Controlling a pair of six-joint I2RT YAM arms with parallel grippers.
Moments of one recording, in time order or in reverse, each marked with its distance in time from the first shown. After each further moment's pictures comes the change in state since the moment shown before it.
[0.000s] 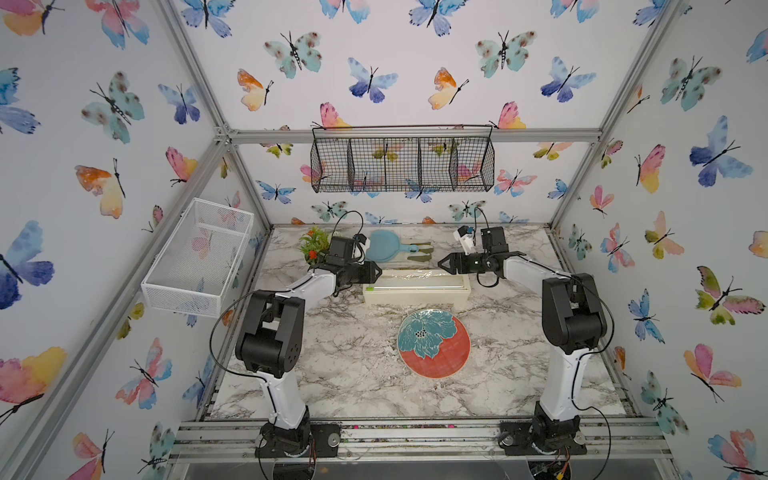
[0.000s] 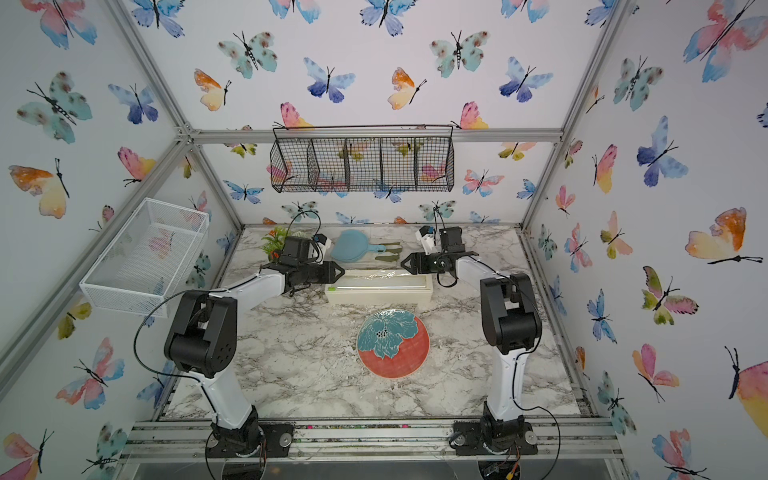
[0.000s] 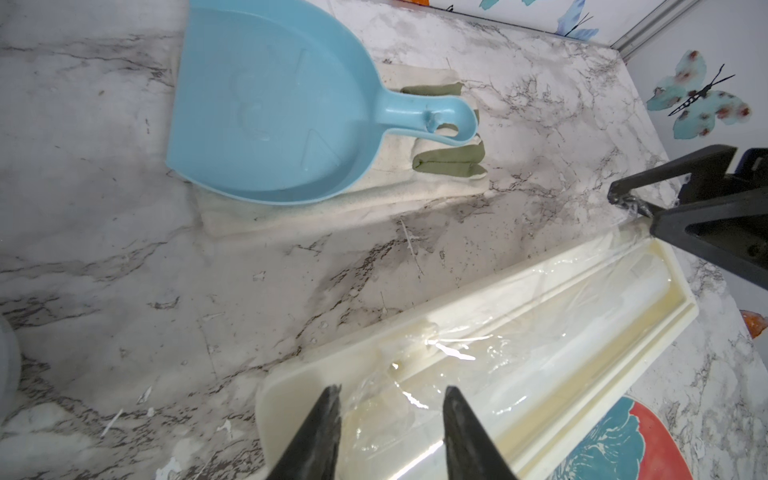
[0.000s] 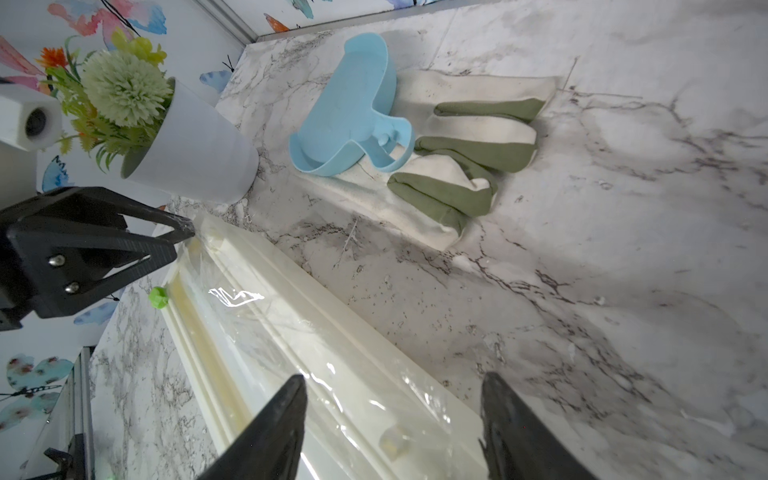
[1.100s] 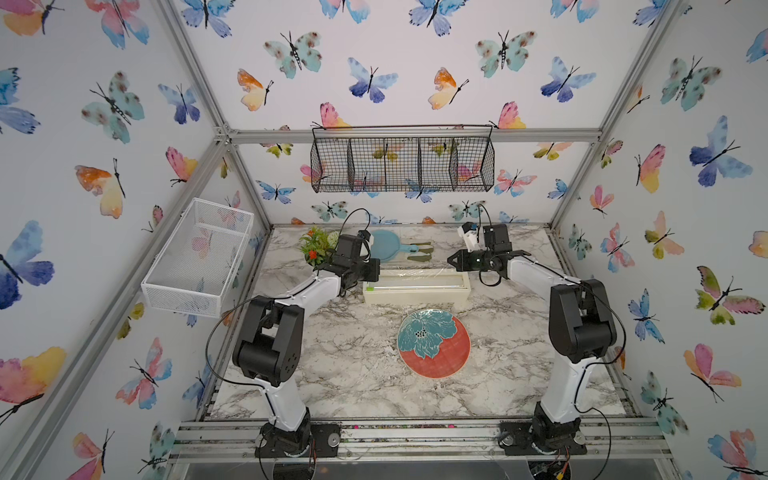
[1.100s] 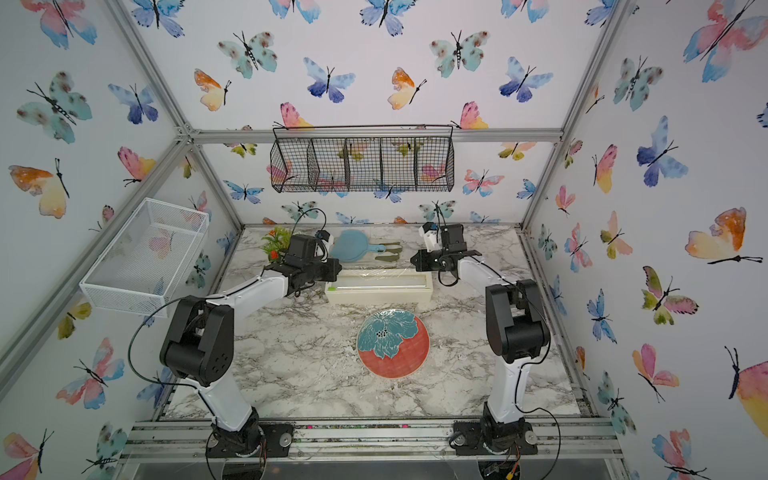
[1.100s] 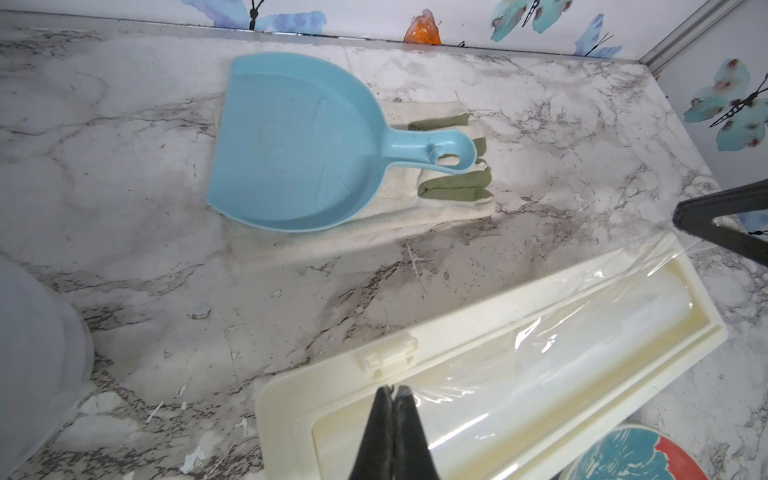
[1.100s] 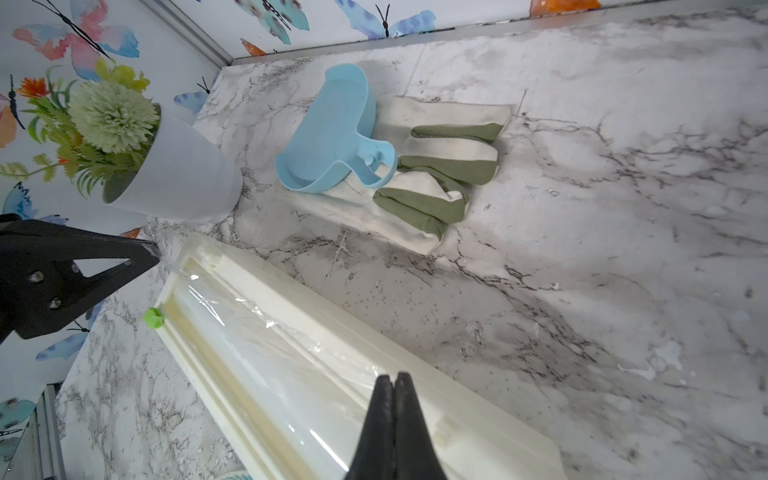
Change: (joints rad) left arm -0.064 -0.066 0.000 0.001 -0.155 -0.028; right arm 0.009 -0.104 -0.032 -0.020 0.117 0.045
